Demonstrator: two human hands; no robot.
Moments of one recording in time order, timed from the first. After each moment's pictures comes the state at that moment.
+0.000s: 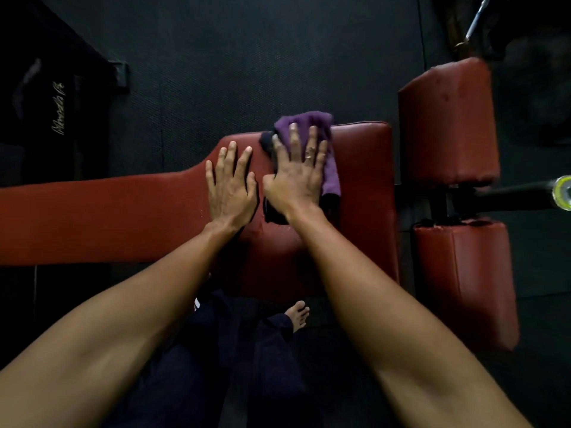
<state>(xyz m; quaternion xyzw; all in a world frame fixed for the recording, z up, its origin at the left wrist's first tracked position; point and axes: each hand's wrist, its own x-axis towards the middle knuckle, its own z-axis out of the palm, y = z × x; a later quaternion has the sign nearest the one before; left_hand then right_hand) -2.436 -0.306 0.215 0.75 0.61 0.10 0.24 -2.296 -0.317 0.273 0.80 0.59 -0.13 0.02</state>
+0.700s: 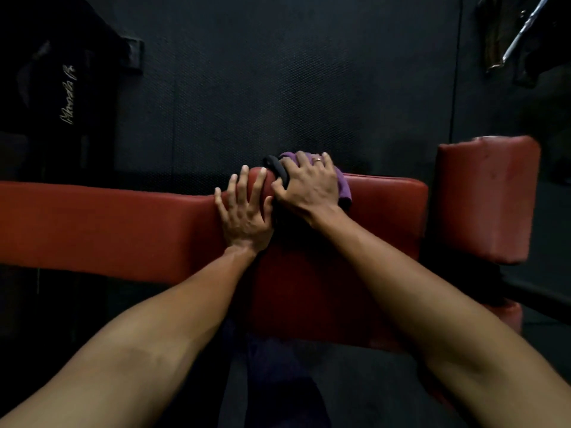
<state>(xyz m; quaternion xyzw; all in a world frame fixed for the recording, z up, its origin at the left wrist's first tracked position) -2.441 -0.284 0.184 0.71 0.67 0.12 0.18 -2.295 -0.224 0.261 0.70 0.69 -0.13 0.14</state>
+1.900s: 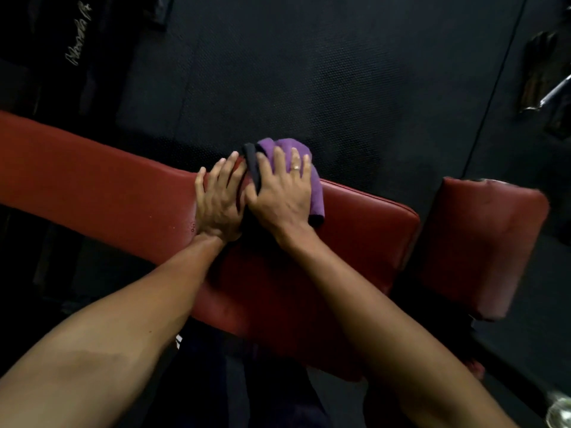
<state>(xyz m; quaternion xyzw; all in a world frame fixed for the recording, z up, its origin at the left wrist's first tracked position) -2.442 -0.282 0.180 0.70 0.69 0.14 0.15 -2.303 -0.241 0.247 0.67 0.73 -0.14 0.02</state>
